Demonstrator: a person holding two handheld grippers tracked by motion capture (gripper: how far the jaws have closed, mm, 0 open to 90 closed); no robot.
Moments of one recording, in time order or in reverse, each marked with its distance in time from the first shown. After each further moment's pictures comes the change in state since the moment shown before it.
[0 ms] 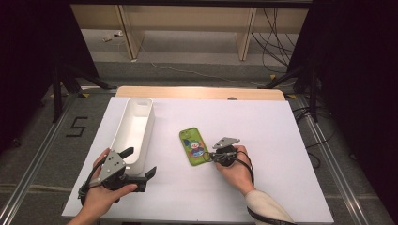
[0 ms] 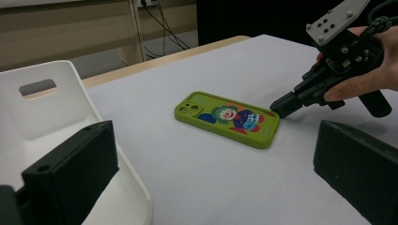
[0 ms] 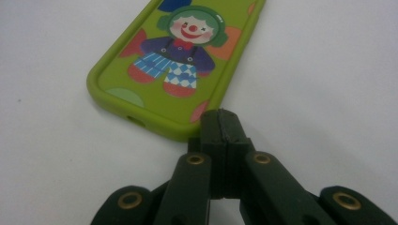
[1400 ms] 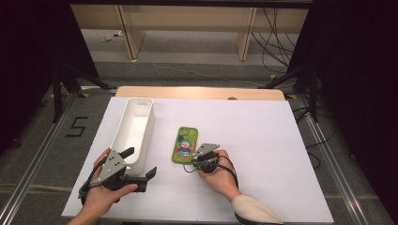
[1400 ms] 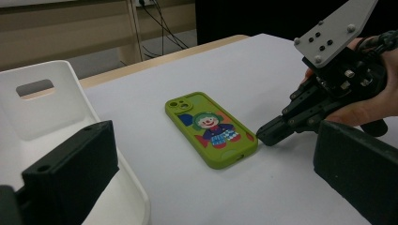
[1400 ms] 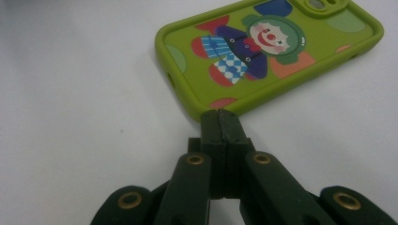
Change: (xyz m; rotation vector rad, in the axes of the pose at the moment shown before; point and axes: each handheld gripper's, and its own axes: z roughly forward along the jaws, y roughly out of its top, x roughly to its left) left arm -0.001 0.000 0.001 0.003 -0.005 0.005; right arm 0.049 0.019 0.018 -0.013 0.100 -0.101
